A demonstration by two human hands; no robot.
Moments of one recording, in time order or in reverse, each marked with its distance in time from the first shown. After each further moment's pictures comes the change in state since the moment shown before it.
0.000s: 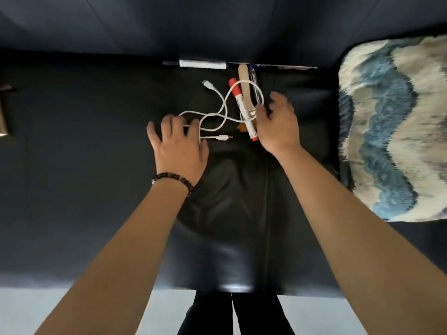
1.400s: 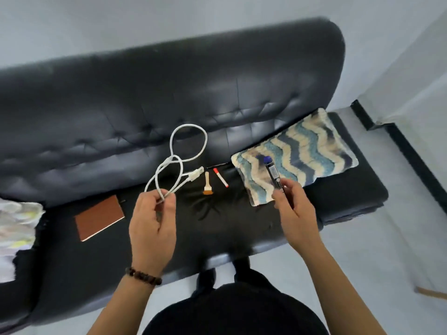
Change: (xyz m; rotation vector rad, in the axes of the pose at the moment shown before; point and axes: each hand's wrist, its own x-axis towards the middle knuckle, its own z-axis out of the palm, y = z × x) left_hand -0.332 -0.024 -0.555 -0.964 0.421 0.192; right_hand -0.534 -0.175 -0.387 0.534 0.376 -0.135
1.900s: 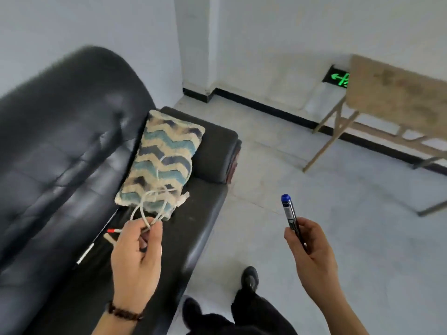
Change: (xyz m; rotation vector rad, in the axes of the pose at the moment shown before) left_hand -0.092 0.094 0.077 -0.209 -0.706 0.488; right_hand -0.289 0.064 -0.104 0.163 0.909 0.392
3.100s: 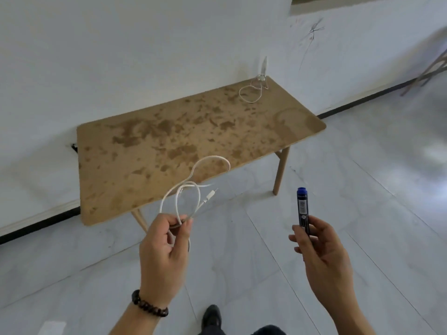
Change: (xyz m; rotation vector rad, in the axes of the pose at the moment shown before) left_hand 0.077 0.565 0.854 -0.326 -0.702 0.522; right_hand 0.423 0.193 -0.688 0.217 0.907 0.172
